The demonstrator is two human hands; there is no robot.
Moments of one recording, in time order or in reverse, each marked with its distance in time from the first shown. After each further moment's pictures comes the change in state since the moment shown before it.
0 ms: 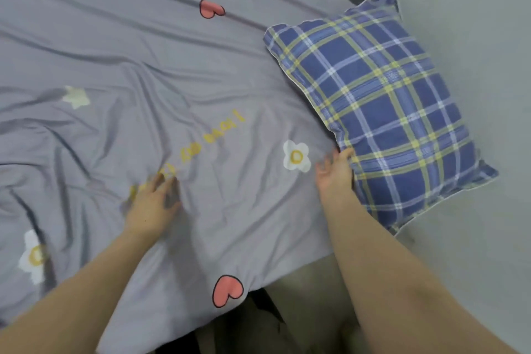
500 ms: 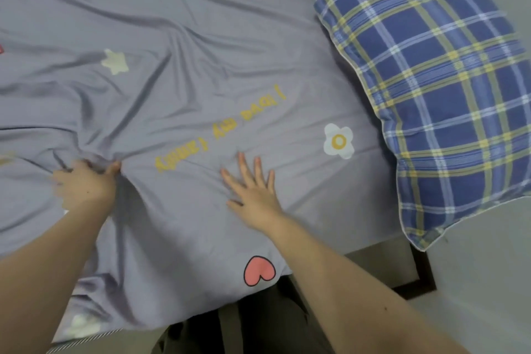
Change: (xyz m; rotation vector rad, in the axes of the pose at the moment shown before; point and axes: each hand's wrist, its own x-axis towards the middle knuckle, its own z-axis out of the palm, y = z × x) left_hand 0.011 -0.121 -0.049 -0.149 0.353 -0.718; right_hand -0.098 0.191 -0.008 -1.980 -1.202 -0.616
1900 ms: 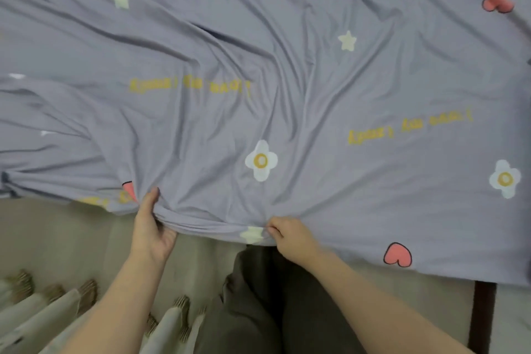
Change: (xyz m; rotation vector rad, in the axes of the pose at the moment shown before) left_hand -0.057 -0.362 -0.063 -1.906 -0.291 -0.632; right_hand -0.079 -0.239 0.155 0.055 -0.332 -0.209
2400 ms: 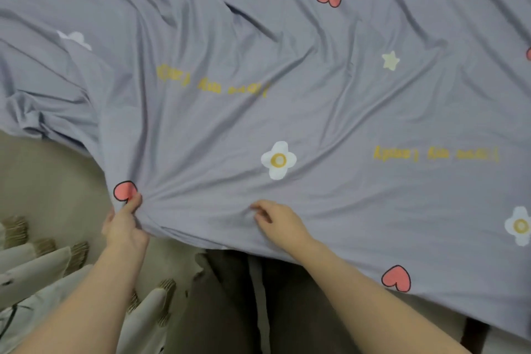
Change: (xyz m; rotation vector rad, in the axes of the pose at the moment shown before) left_hand -0.016 0.018 -0.081 -0.109 0.483 0.157; right_hand 0.023 -0.047 0.009 -0.034 -0.044 -0.062
